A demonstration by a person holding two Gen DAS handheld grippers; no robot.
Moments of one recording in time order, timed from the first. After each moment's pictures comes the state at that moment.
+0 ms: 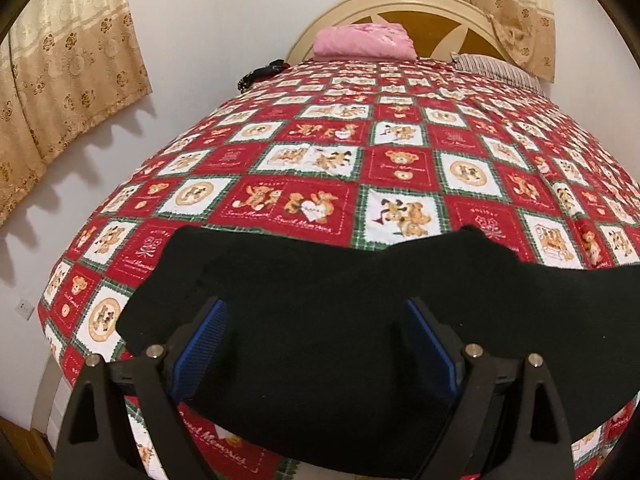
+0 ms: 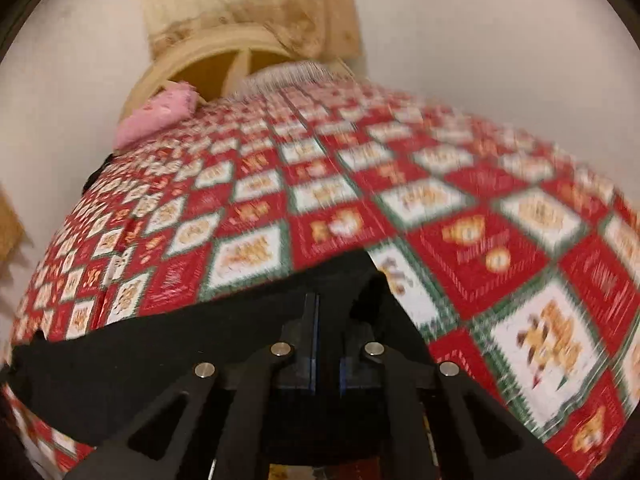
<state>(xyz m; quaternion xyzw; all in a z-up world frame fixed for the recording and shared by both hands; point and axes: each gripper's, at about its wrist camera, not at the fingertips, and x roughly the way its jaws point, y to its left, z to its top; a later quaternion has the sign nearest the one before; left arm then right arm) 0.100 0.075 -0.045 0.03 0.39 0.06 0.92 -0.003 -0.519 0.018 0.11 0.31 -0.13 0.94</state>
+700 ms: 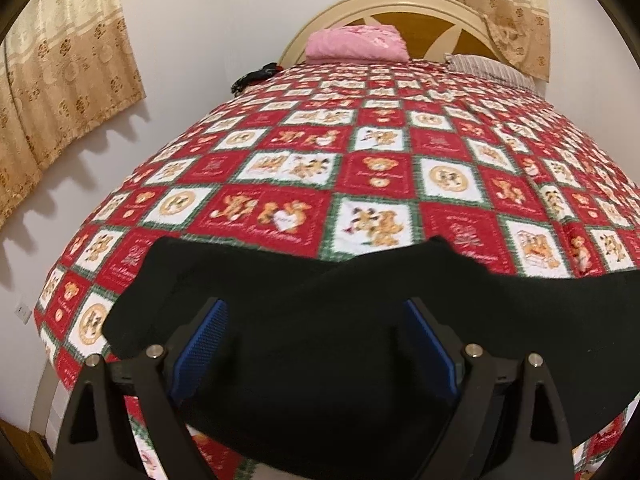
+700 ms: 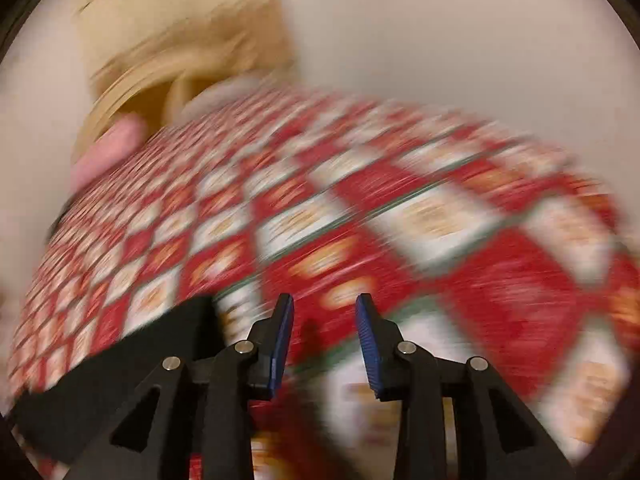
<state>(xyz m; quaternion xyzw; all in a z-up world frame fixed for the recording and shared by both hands) 0.106 0.043 -0.040 0.03 0.39 0.05 0.92 -0.045 -0.616 0.024 0.16 0.28 -0.29 0.90</state>
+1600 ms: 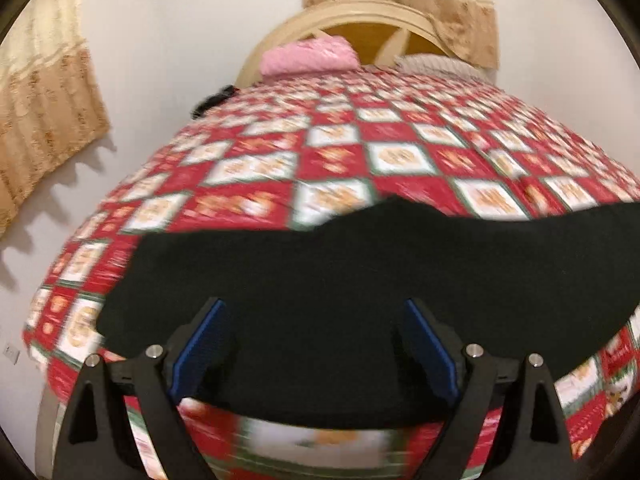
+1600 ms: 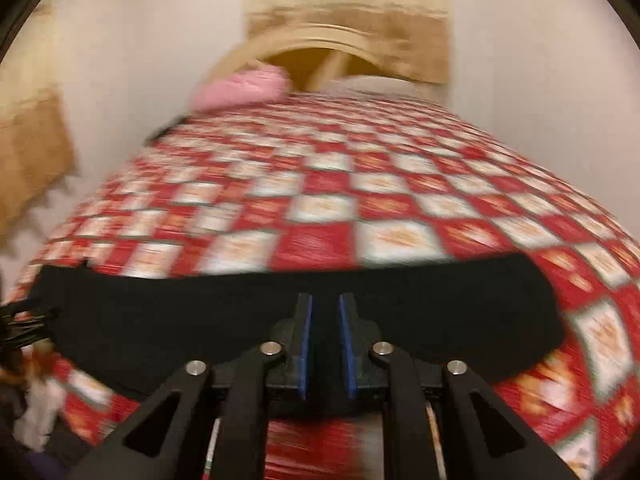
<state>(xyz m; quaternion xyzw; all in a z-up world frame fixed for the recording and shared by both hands) 0.061 0.052 -0.043 0.07 0.35 -0.01 0.93 0.019 -0.370 0.018 0.04 0.33 0.02 0.94</state>
